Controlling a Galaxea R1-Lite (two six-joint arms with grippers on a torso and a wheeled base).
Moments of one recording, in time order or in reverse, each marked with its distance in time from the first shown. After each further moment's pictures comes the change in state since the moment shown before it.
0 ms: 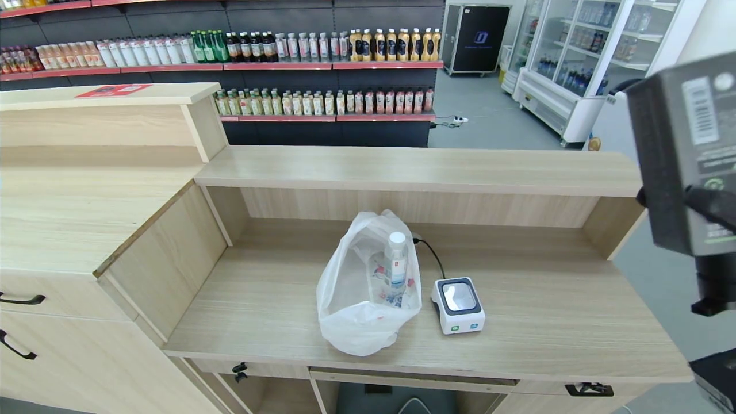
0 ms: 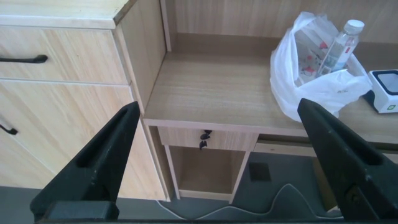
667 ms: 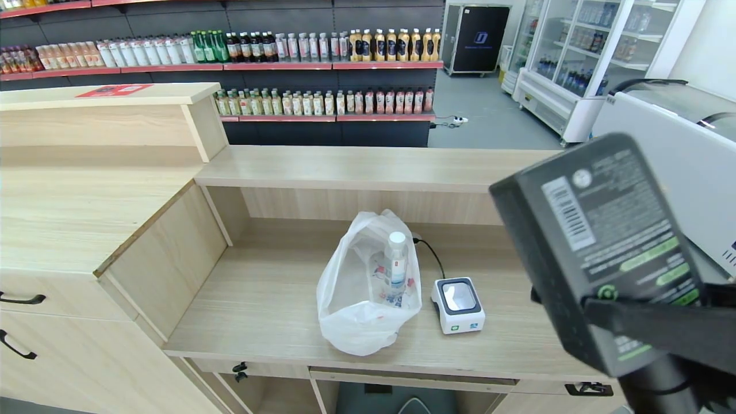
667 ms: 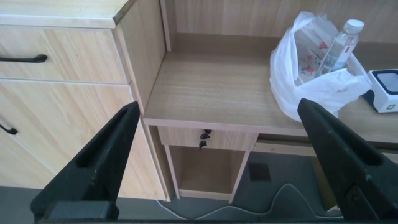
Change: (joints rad) left arm 0.000 0.000 0.001 0.000 0.000 0.000; right arm 0.334 0.136 0.028 0.016 -0.051 0.102
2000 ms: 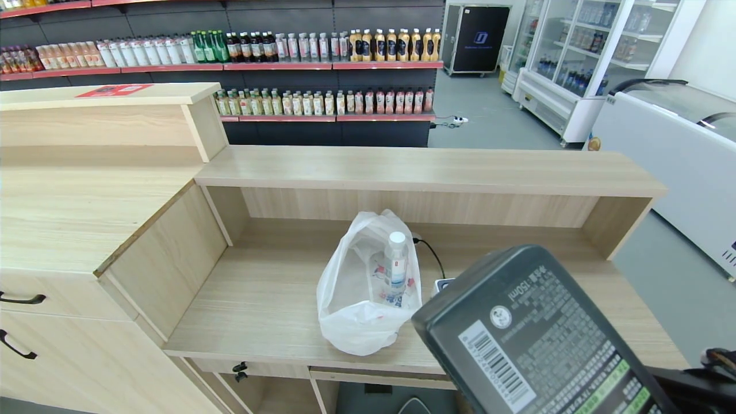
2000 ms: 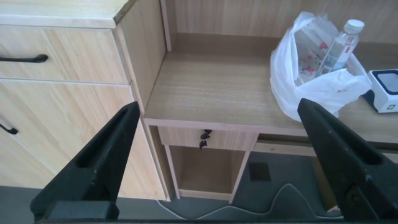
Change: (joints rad) left arm 0.000 0.000 0.000 0.000 0.000 0.000; right arm 0.228 0.000 -0.041 0.212 -0.049 0.018
